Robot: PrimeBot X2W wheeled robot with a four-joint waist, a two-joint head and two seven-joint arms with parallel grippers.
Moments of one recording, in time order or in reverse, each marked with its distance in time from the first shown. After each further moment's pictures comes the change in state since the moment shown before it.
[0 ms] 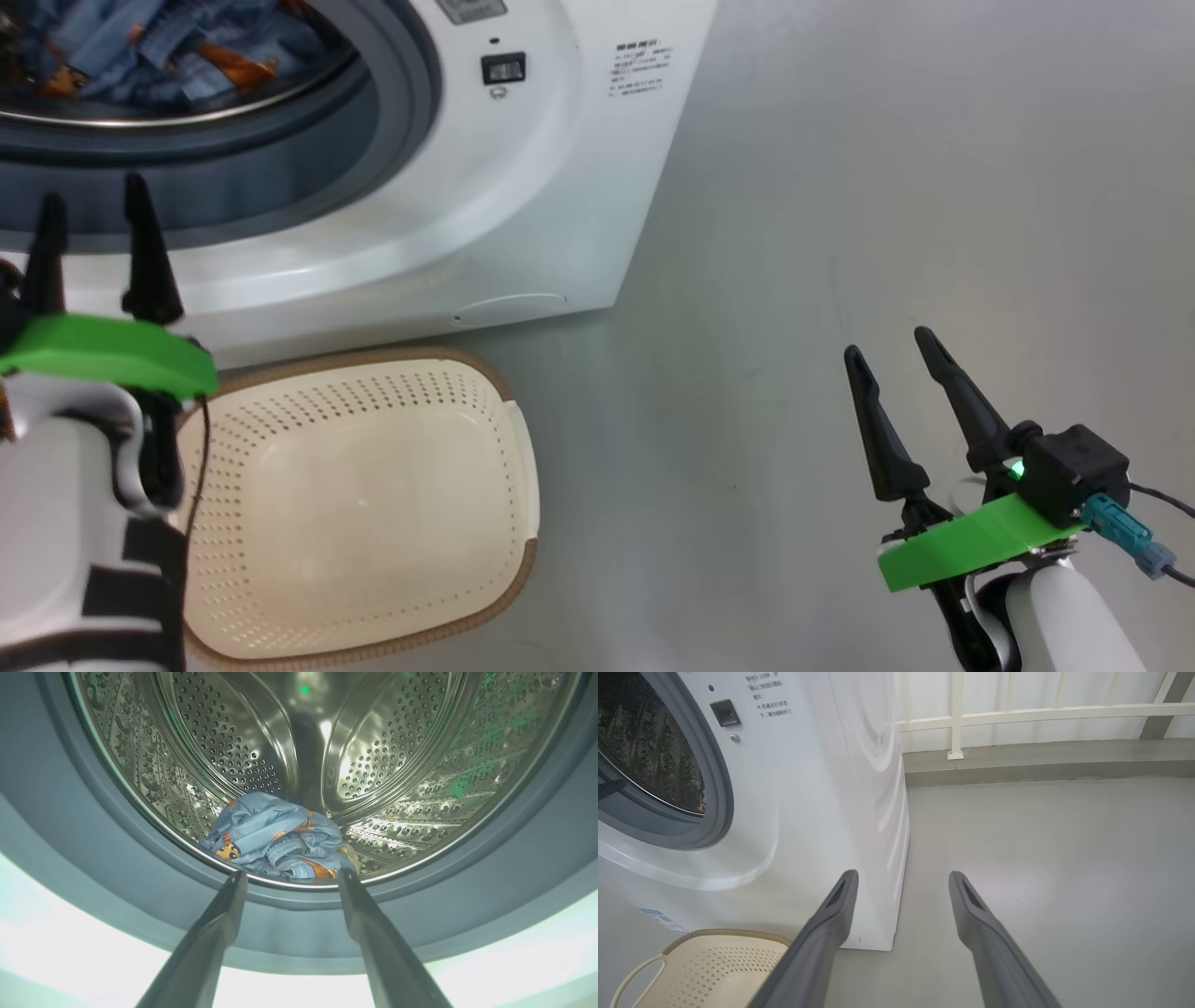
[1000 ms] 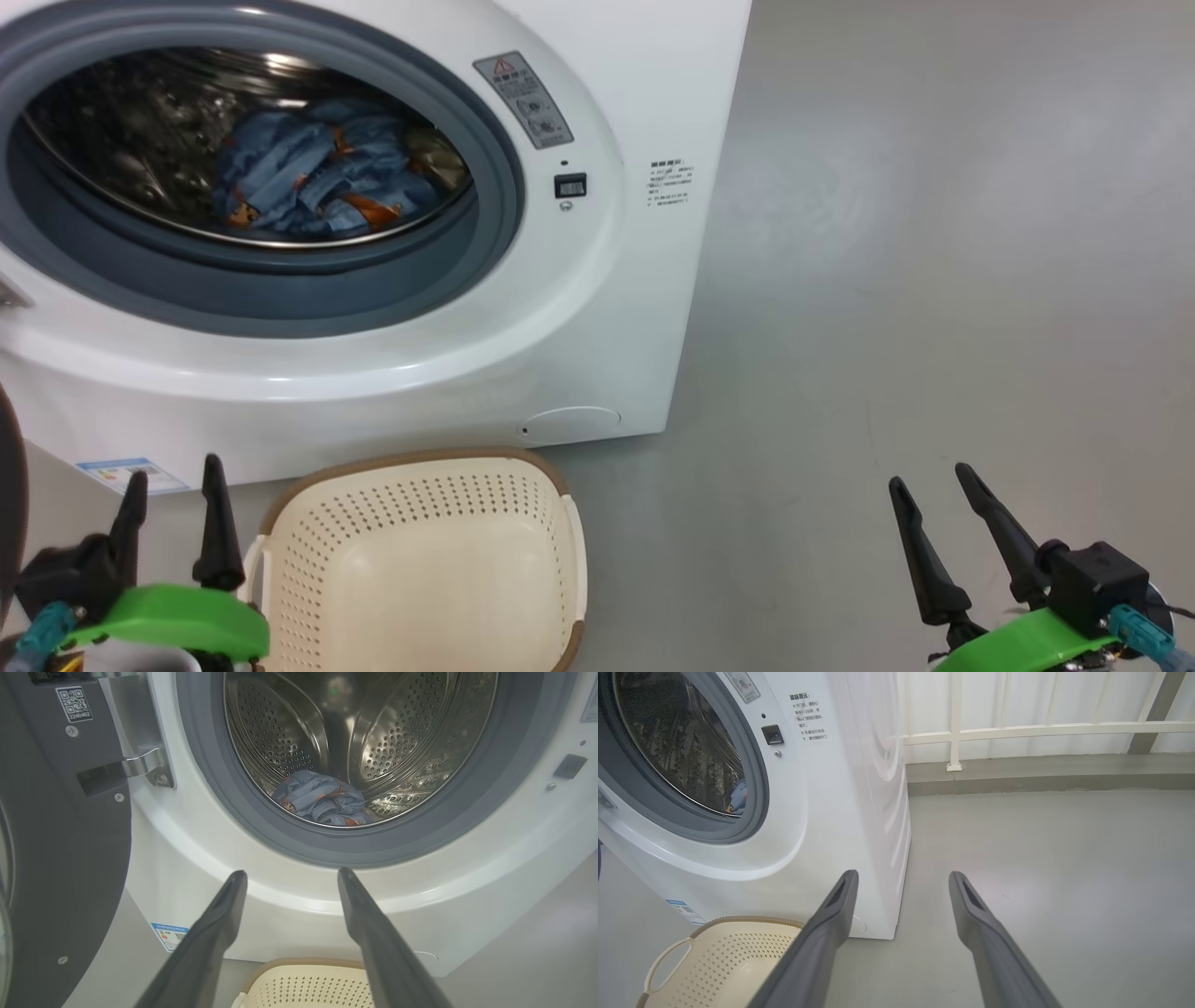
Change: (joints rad) left arm 0.494 -0.064 0.056 -0.216 0.075 0.000 0.001; right arm 0.205 -0.042 -0.041 0.022 0.005 0.000 0.000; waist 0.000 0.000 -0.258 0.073
